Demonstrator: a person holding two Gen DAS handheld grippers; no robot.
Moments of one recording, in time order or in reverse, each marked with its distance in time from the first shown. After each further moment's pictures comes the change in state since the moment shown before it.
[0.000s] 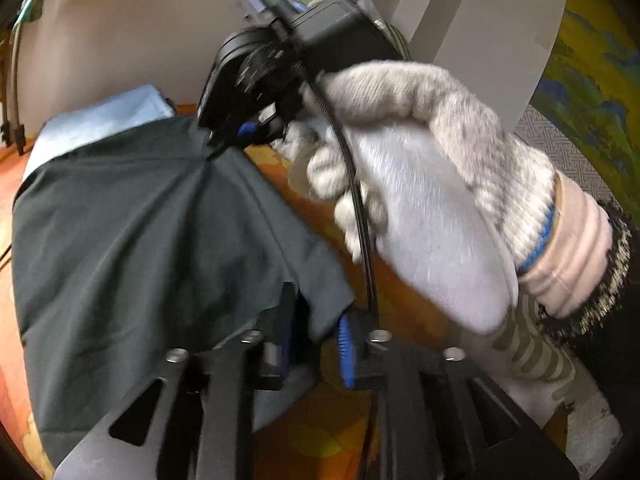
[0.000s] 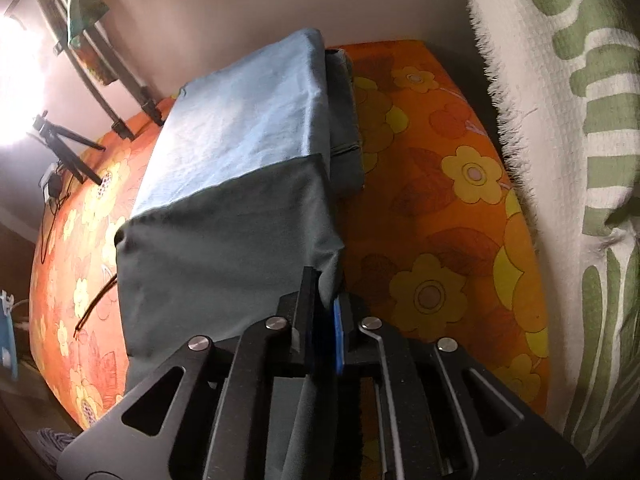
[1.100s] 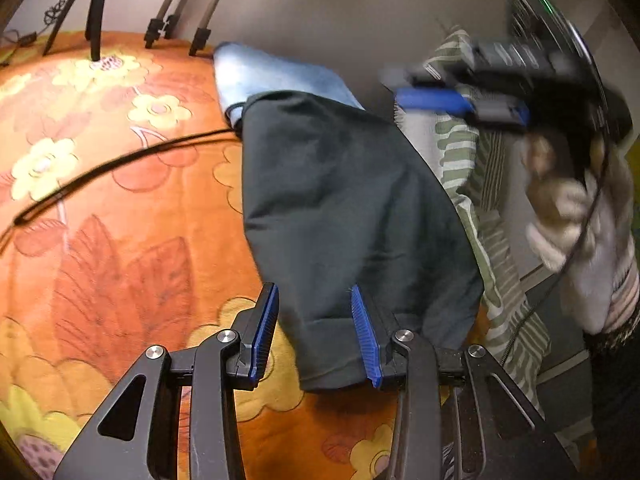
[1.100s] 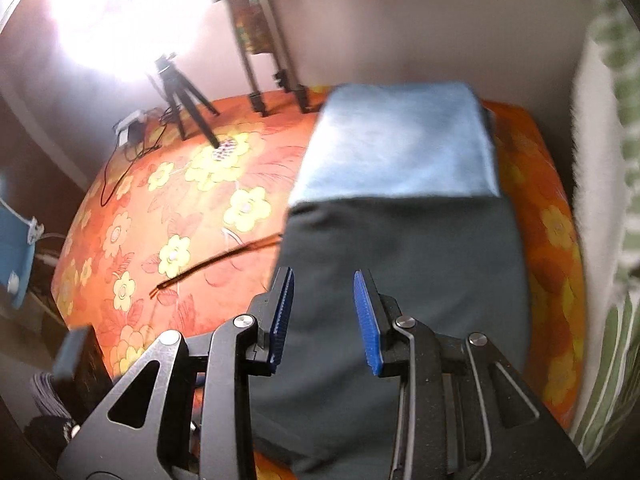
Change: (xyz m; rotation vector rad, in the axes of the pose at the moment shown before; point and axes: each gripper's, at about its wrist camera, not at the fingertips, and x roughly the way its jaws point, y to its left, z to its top) left arm -0.095 0.147 -0.072 -0.395 -0.054 0.096; right arm -0.047 0.160 -0.029 -0.294 -0.041 0.120
